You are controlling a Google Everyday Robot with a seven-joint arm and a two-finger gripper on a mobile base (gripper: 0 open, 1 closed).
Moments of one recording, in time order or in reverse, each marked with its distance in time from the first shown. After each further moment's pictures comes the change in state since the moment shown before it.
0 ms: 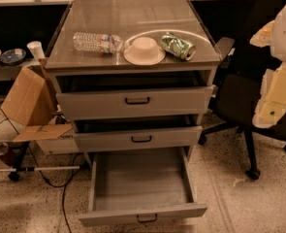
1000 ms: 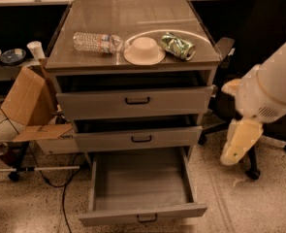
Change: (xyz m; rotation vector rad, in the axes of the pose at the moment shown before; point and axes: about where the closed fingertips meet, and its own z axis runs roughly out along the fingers) arm 0.001 0.033 0.116 -0.082 -0.103 -0.003
